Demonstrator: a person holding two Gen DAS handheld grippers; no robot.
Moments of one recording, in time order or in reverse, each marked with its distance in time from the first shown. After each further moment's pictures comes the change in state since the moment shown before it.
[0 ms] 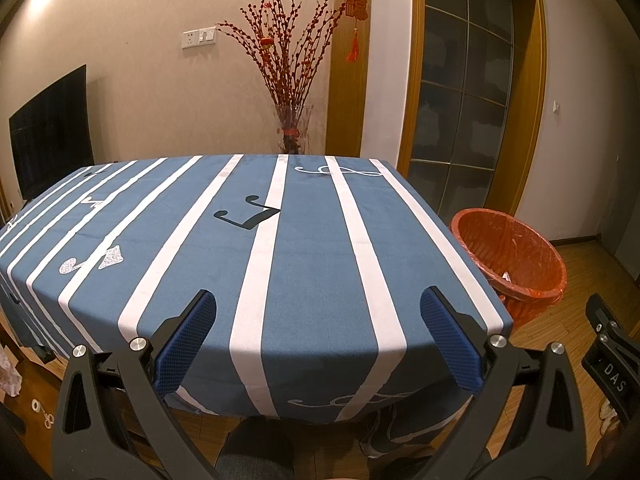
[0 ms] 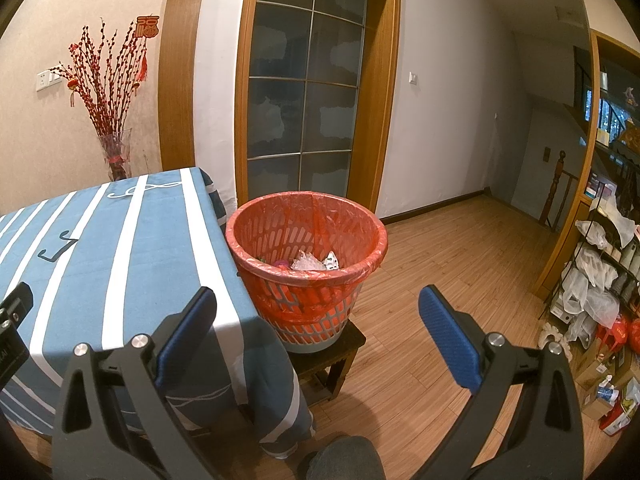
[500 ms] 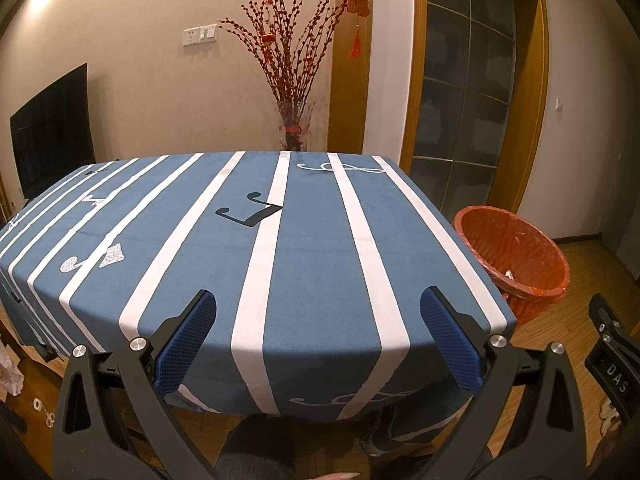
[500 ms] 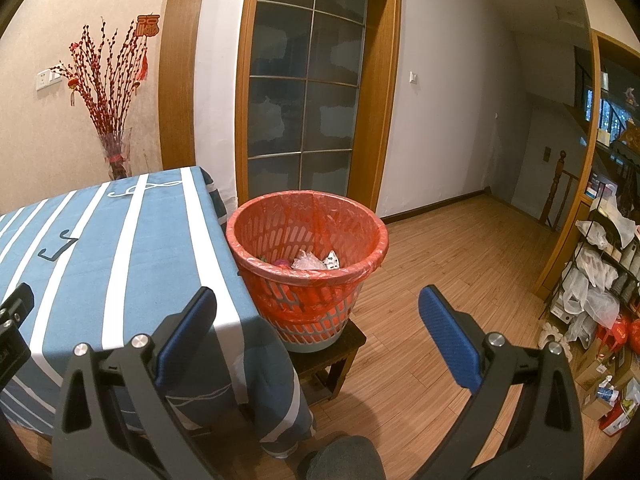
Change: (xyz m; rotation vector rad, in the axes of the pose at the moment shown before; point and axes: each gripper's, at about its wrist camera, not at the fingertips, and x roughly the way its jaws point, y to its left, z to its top) left arm 0.003 0.004 -0.001 0.004 0.014 0.003; right arm 0.000 0.001 -0.001 0.001 0.002 0.000
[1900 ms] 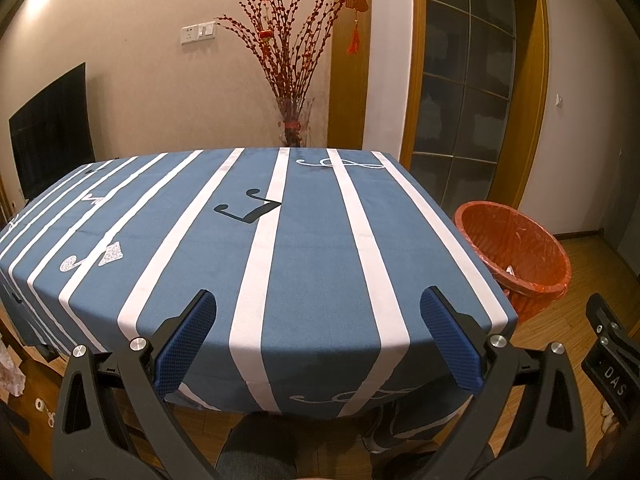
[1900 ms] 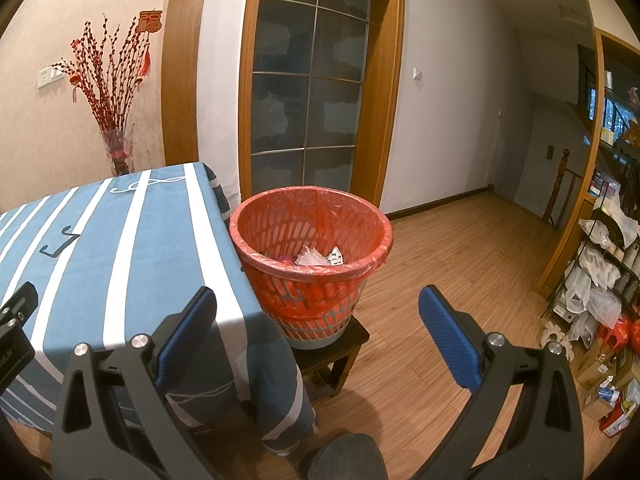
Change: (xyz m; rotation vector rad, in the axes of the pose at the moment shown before) left arm 0.001 0.000 0.002 0.003 0.015 0.000; right arm 0.000 0.001 -0.011 -0.003 0.010 0.011
